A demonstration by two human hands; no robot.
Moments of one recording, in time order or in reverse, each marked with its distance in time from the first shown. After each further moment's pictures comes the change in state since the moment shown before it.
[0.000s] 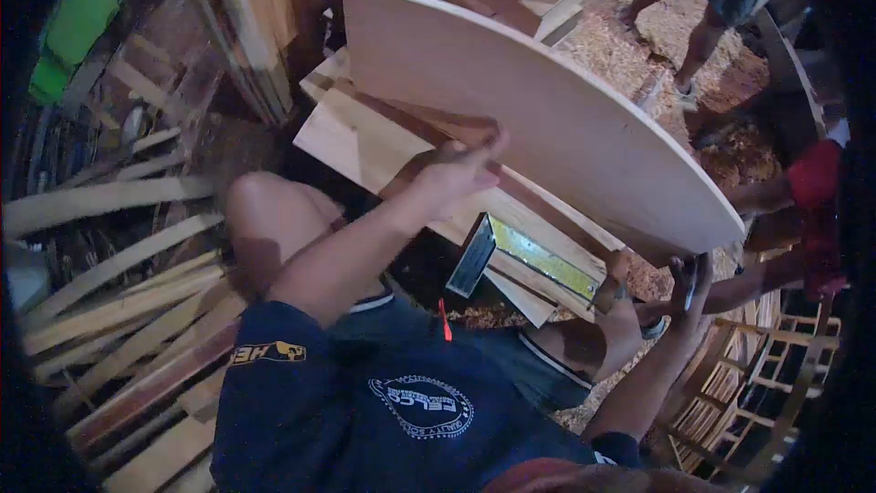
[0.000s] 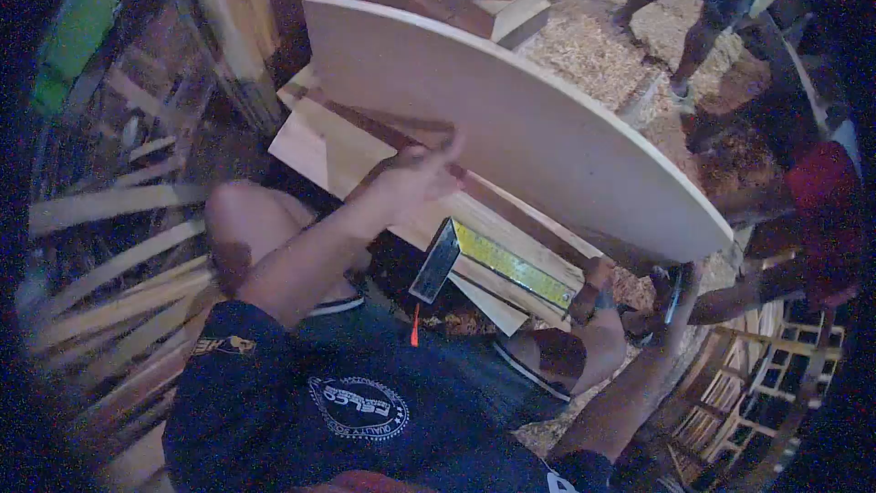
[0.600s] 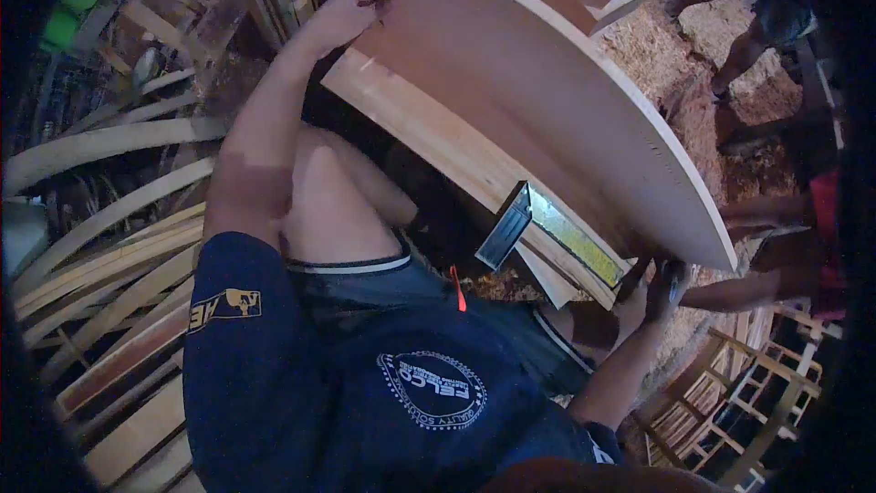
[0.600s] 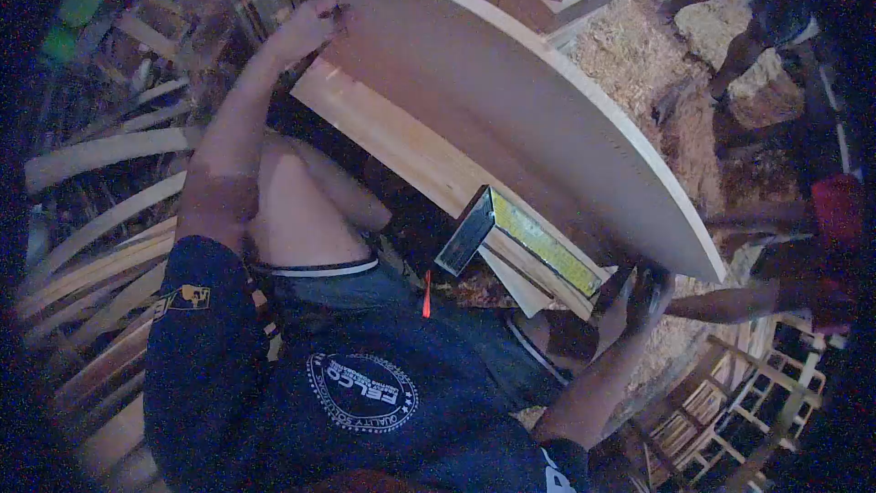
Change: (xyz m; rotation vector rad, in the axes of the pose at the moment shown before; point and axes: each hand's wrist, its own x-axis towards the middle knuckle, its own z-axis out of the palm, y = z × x) left_hand -0.031 0.129 -0.207 0.872 0.297 0.509; right_hand -0.029 0.067 0.054 -0.279 -0.023 -0.058
